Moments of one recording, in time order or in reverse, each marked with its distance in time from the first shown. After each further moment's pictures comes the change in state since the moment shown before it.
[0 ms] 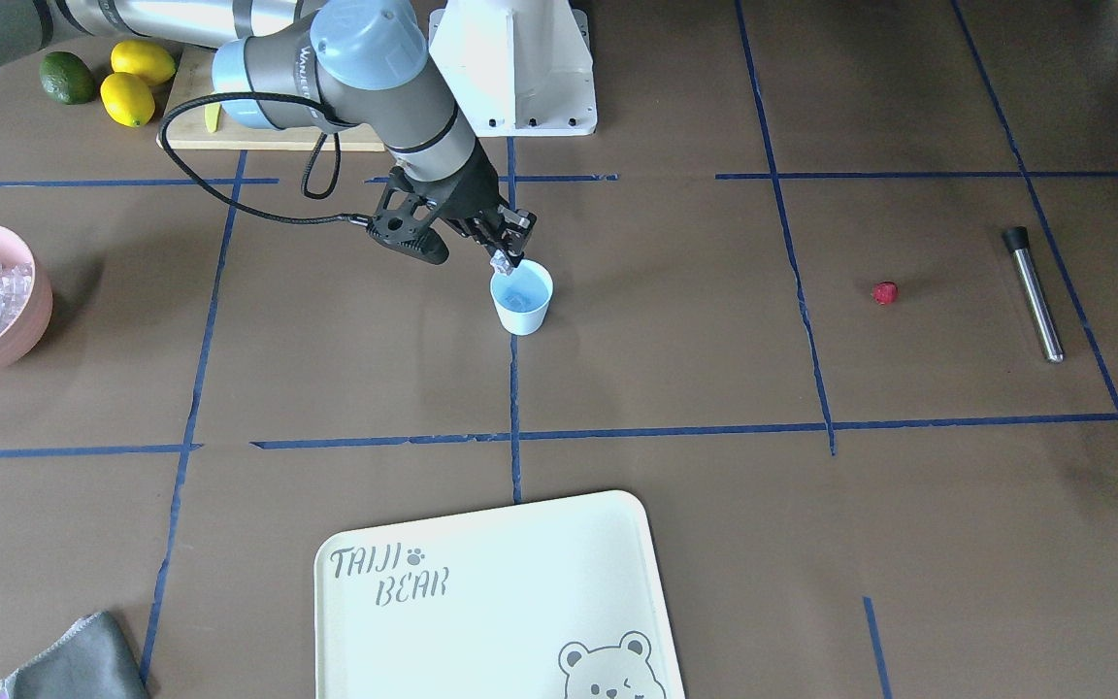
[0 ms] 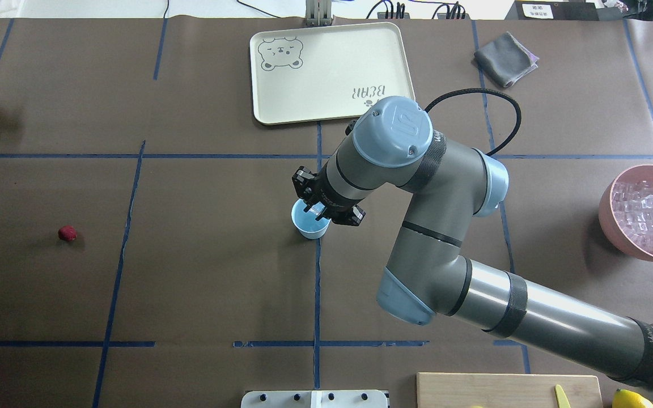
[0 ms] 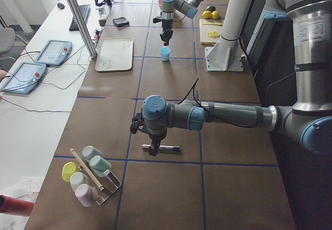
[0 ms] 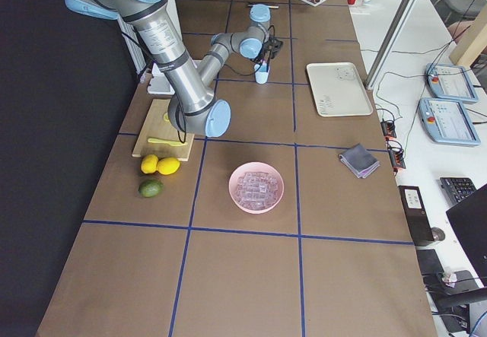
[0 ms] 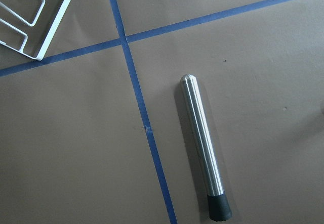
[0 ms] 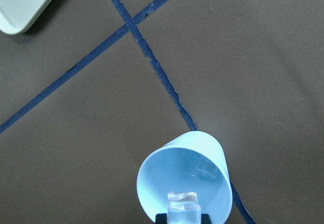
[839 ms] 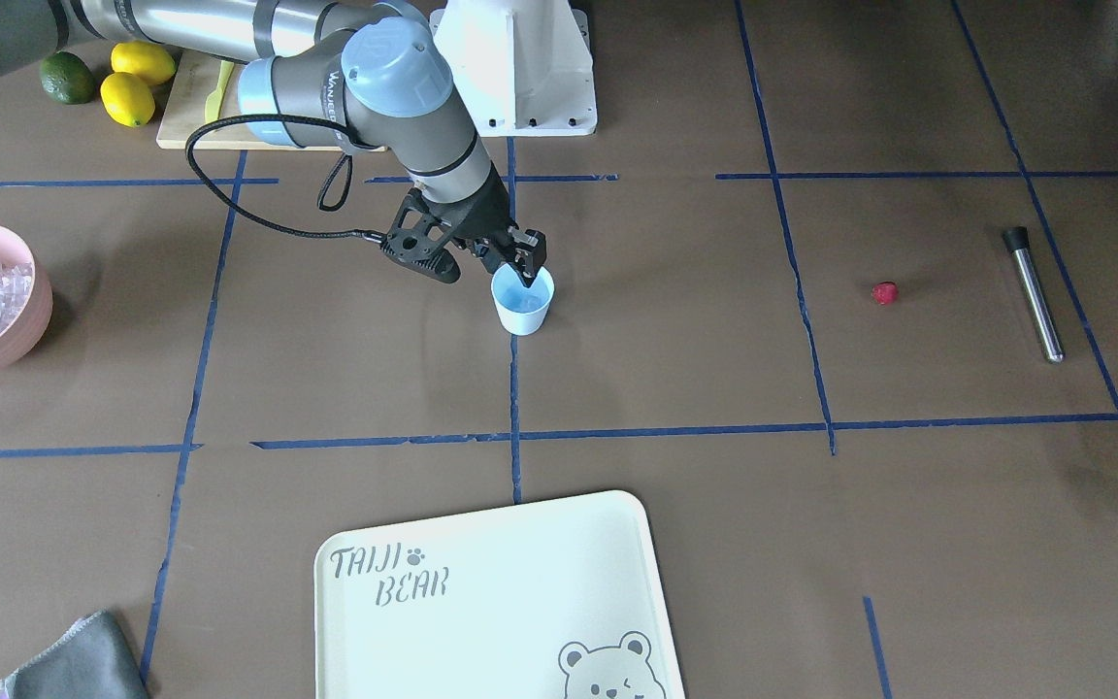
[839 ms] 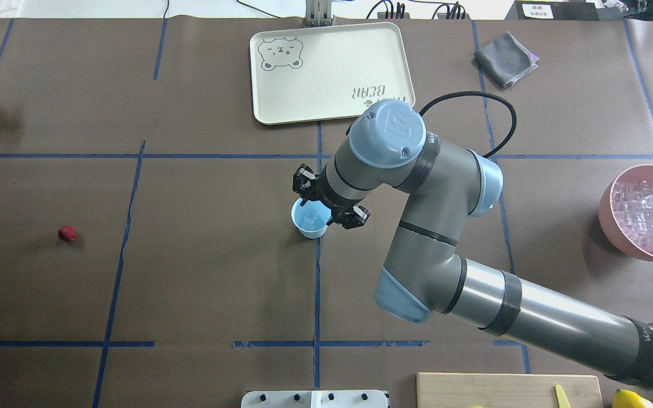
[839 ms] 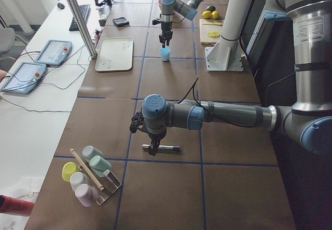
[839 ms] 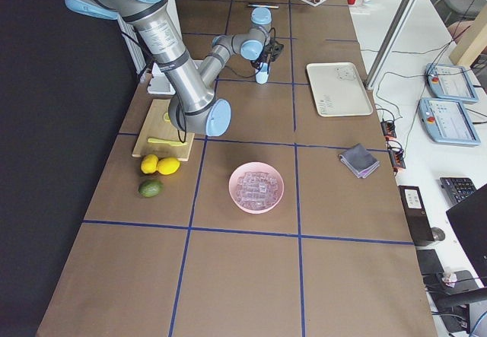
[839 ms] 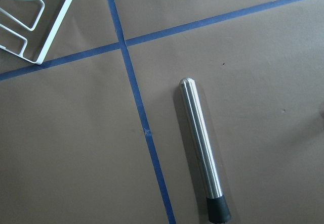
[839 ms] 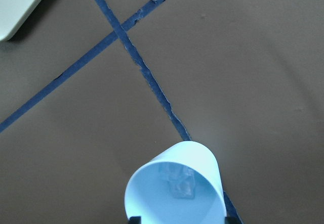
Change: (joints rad) left arm 0.000 -0.002 -0.001 0.000 0.000 0.000; right arm -0.001 0.003 -0.025 -0.004 -0.006 0.001
